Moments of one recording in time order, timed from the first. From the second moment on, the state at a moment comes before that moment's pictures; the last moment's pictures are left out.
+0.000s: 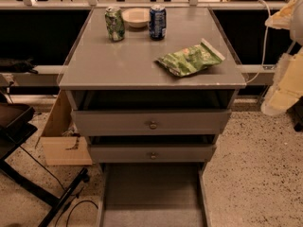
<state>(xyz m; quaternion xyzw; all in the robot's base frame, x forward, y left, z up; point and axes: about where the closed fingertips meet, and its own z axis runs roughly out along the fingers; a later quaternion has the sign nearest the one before) 0.432 -0.202 1.021 -0.60 0.77 -0.08 0.22</state>
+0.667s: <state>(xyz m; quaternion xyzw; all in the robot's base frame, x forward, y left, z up) 0.467 -0.198 1.029 -0.58 0.76 -0.06 0.28</state>
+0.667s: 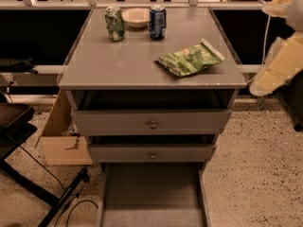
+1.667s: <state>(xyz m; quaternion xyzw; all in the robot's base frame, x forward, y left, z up) 0.671 -0.166 0.954 -0.51 0.77 0.06 0.38</state>
